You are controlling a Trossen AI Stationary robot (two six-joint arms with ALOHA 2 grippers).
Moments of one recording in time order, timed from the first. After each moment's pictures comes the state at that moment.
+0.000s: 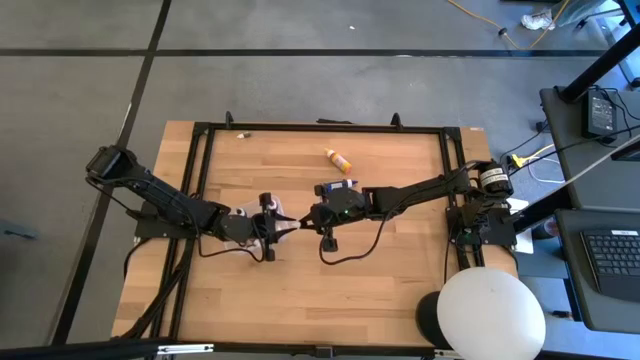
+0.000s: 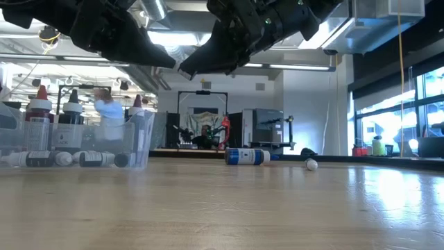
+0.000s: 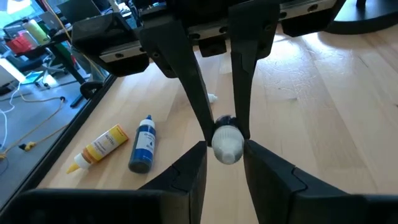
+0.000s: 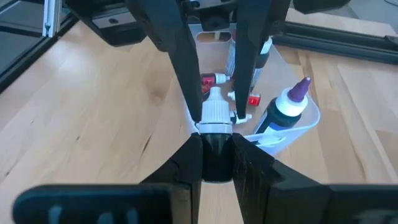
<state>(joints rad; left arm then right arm) -0.36 1.26 0.51 0.35 -0.58 0.07 0.08 1.82 1.17 0.15 -0.03 -0.11</state>
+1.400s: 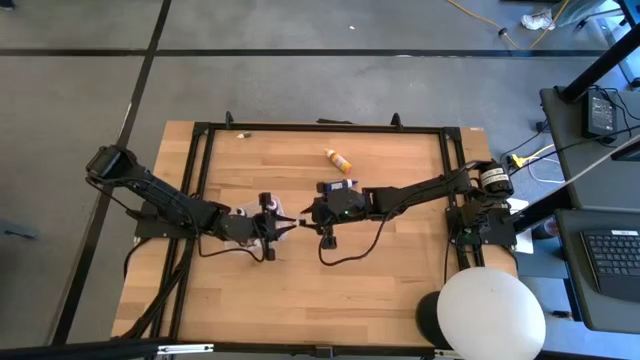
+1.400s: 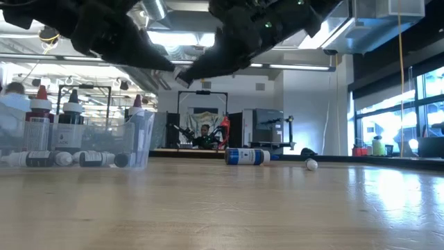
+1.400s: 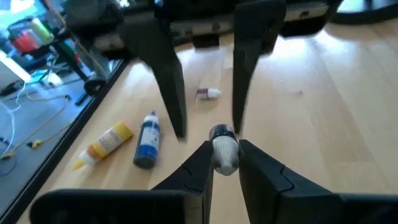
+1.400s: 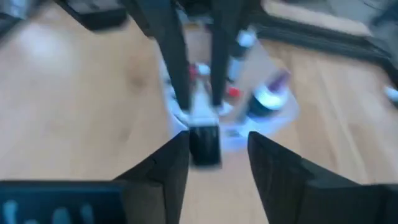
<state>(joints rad) -0.36 1.26 0.51 0.33 -0.59 0.07 0.08 1.81 1.17 0.13 0.08 -0.16</state>
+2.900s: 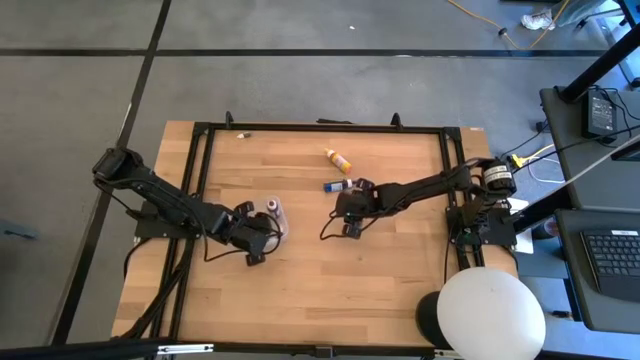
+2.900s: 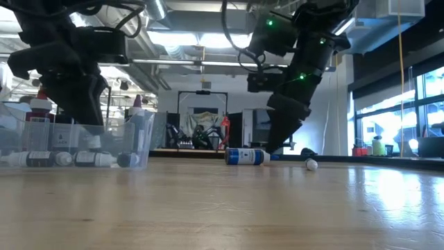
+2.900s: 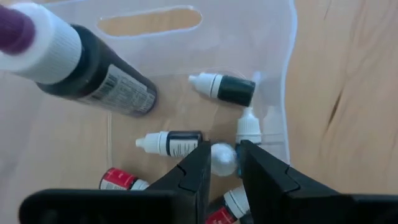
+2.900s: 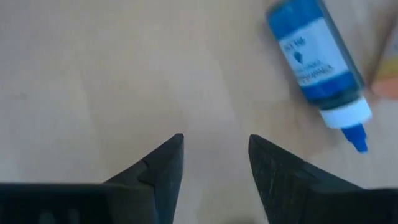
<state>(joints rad) -0.38 1.34 0.69 -0.55 -0.37 -0.64 0.03 1.79 1.06 -0.45 0.29 0.24</state>
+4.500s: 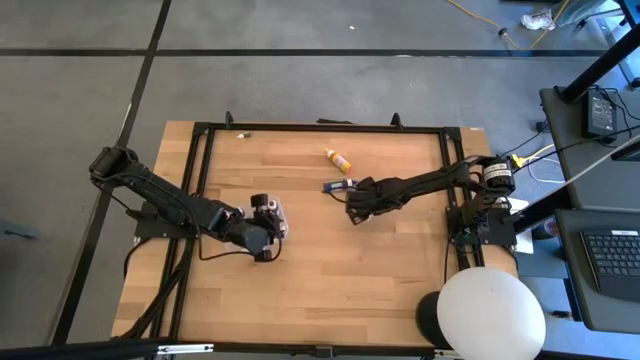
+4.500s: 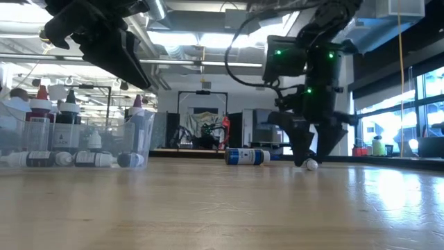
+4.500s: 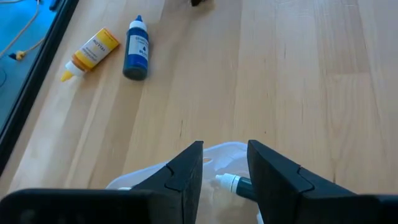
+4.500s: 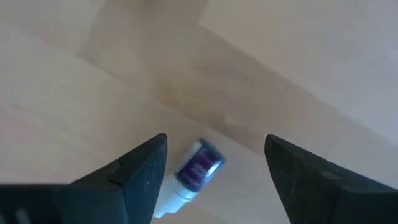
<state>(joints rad) -0.38 1.30 0.79 -0.42 -0.56 -0.25 -0.03 1.79 1.02 -0.71 0.29 1.02</state>
